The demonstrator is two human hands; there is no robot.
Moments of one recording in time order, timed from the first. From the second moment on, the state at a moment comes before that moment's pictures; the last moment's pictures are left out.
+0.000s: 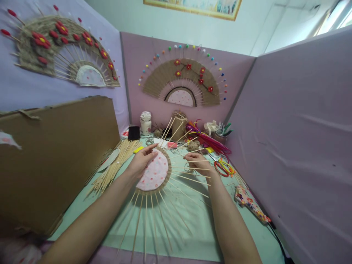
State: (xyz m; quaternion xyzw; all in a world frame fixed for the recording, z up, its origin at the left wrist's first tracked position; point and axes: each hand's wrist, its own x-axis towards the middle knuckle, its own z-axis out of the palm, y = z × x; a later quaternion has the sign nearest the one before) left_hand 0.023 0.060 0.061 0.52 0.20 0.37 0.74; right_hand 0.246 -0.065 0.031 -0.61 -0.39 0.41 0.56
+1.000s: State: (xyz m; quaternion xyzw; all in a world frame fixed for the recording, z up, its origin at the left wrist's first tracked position) left_hand 0.015 0.059 0.053 0.51 0.20 0.19 0.82; right_hand 0.257 -0.062 0.003 -0.61 -0.43 0.47 0.48
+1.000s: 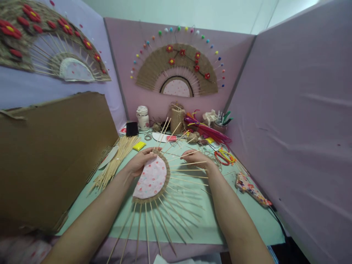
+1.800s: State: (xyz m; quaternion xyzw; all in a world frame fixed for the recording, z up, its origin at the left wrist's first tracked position) left_hand 0.013 0.056 0.053 0.53 0.20 0.17 0.80; right_hand 0.269 -0.066 -0.001 -0.57 -0.40 0.51 0.50
